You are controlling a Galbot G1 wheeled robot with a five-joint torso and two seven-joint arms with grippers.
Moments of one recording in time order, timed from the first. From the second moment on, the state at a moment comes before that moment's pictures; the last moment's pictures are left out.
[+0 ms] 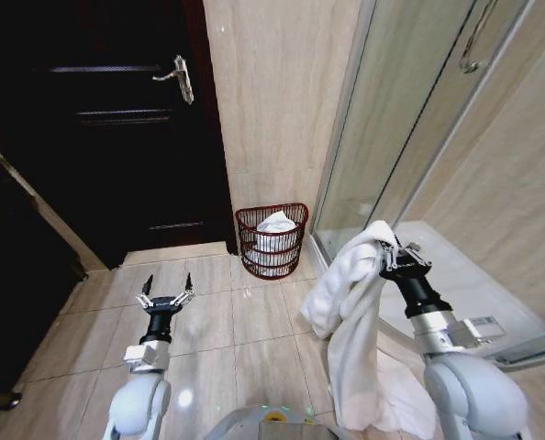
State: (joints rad) left arm 1.67 -1.49 -0.73 -2.14 -0.11 -0.20 -0.03; right arm -1.50 1.37 0.74 2.49 0.21 -0.20 -0.13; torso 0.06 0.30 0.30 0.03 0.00
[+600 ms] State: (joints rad) left arm 1.66 -1.48 -0.72 -2.14 -0.11 -0.20 -0.02; right arm -1.48 1.37 0.74 2.48 0.22 -0.20 -0.12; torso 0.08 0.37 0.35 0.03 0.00
